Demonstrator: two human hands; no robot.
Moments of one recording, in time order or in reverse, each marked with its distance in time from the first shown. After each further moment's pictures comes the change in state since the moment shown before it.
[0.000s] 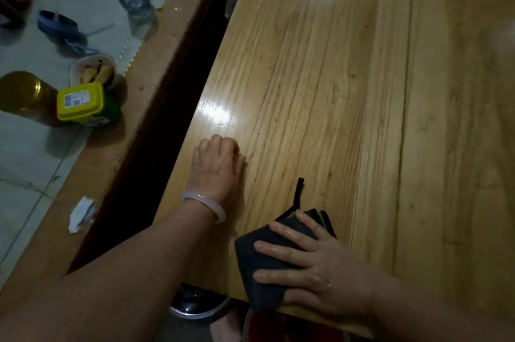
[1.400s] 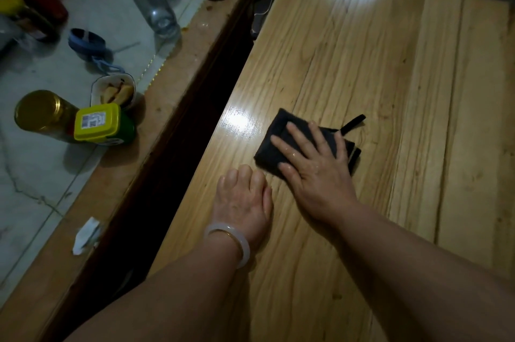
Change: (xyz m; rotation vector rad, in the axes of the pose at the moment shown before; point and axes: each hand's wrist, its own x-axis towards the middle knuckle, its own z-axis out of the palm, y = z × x) left_hand 0.022 0.025 0.031 0.256 0.118 0.030; right_hand 0.125 0.133 -0.049 0.029 0.207 0.664
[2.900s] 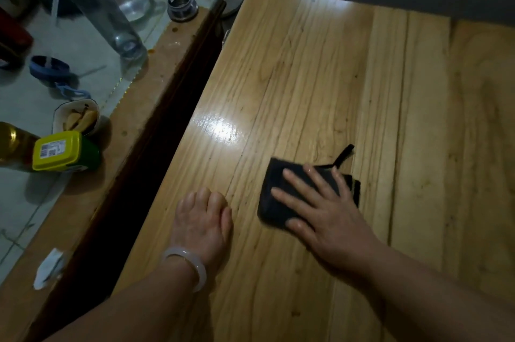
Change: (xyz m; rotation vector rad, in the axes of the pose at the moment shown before) left_hand 0.002 -0.005 -0.002 0.019 -0.051 0.008; right_hand -0.064 0.071 -0.018 -0.047 -0.147 -0.172
